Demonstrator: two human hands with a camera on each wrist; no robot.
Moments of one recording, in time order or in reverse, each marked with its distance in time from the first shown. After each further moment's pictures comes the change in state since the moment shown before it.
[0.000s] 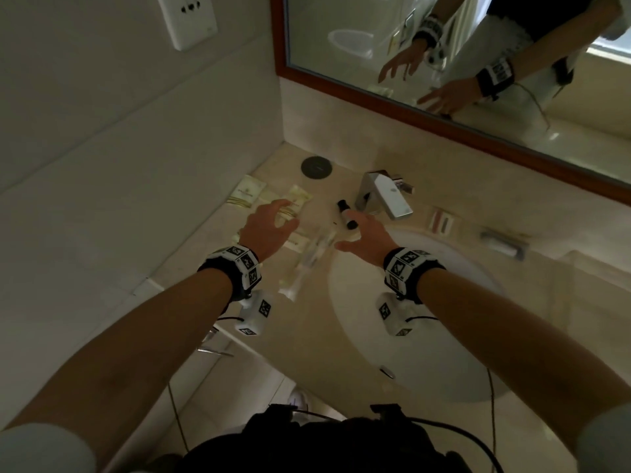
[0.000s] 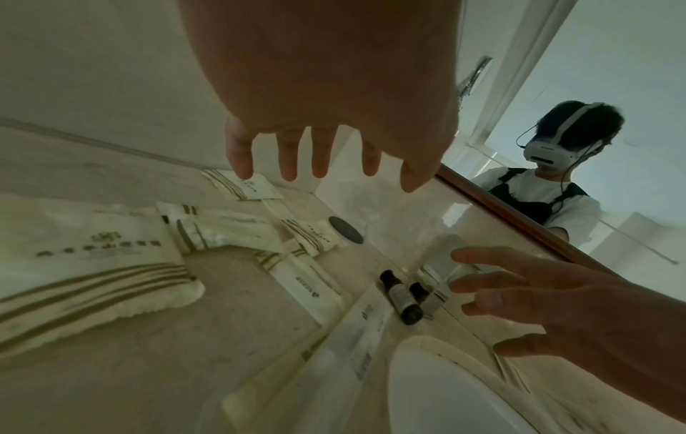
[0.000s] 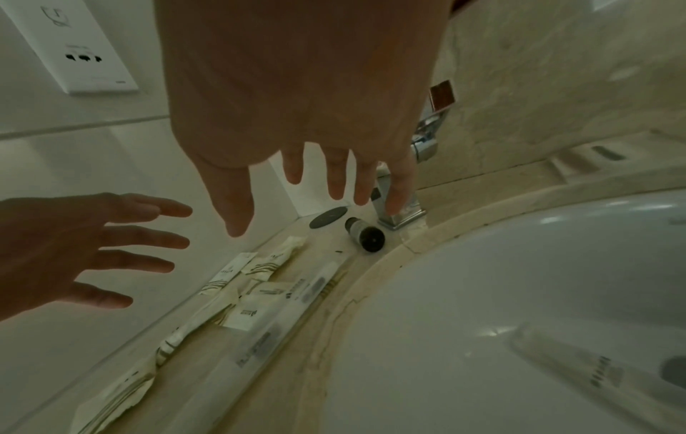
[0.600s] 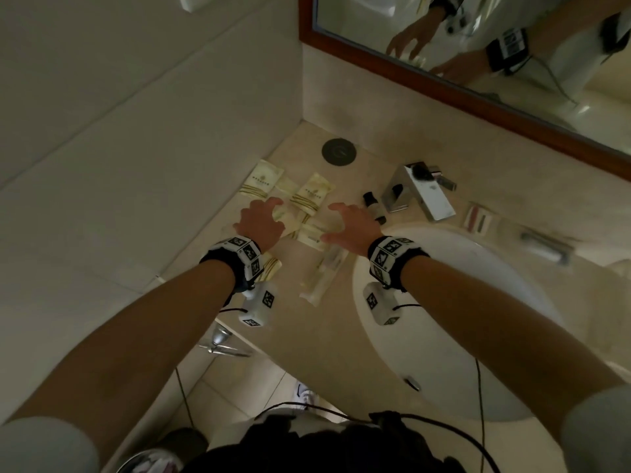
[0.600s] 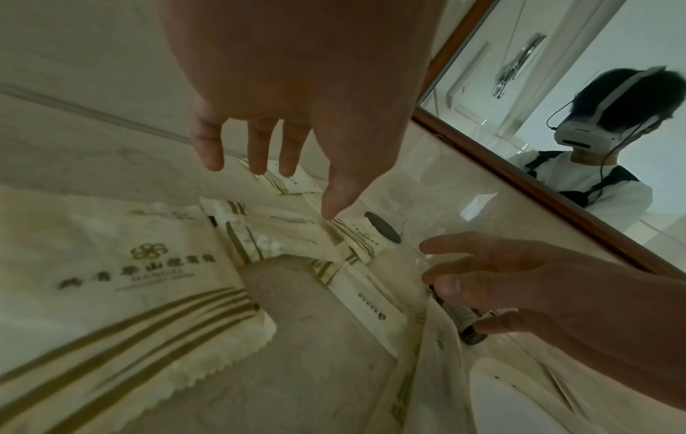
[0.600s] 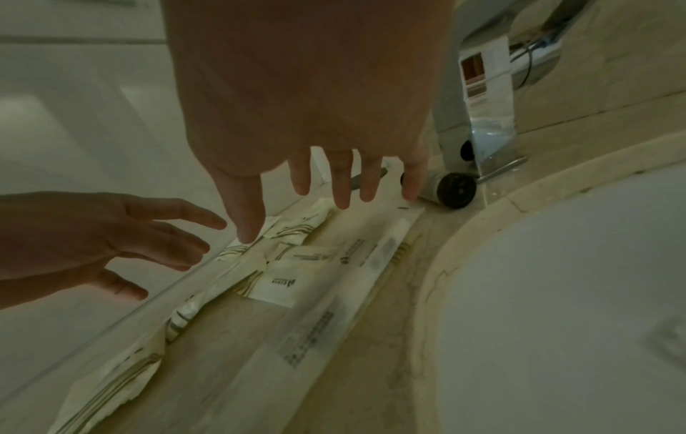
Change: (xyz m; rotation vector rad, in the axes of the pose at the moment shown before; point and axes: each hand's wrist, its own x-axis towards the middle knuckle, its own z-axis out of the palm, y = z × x) left_hand 0.049 -0.058 -0.010 0.248 -0.078 -0.223; right_hand 0.071 -0.041 0.055 -0.214 -0.105 0.018
